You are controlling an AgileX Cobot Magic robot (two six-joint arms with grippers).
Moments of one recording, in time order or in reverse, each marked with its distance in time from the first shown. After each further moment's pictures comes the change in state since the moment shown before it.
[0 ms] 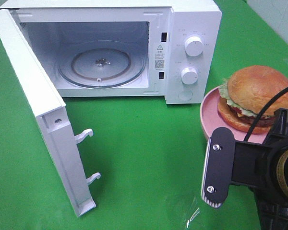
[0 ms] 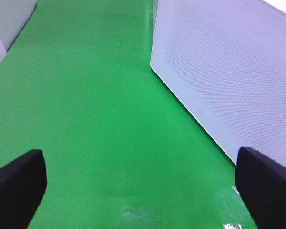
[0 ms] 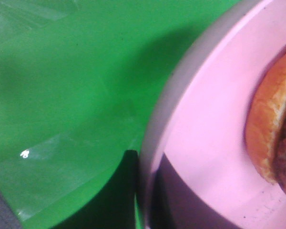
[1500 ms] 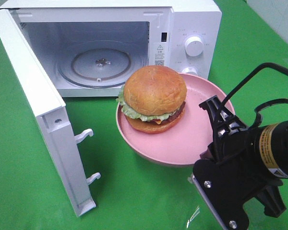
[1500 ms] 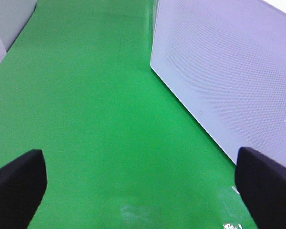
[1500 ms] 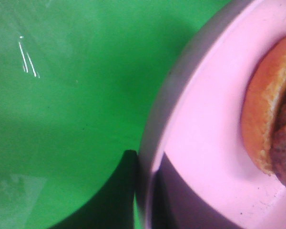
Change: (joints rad) left arm 0.000 0.000 0.000 0.000 0.000 0.000; right arm -0.237 0.001 0.009 0.002 -0.518 -0.982
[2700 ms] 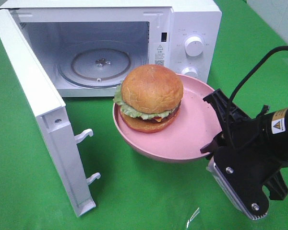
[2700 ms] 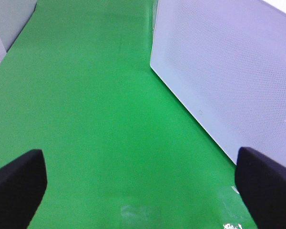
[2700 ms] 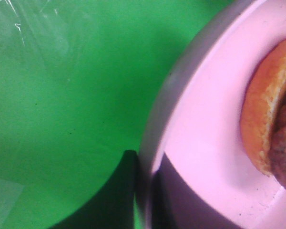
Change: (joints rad) left arm 0.000 0.000 0.000 0.000 0.000 0.000; right arm -0.273 0.017 -0.006 0.931 -0.146 -1.180
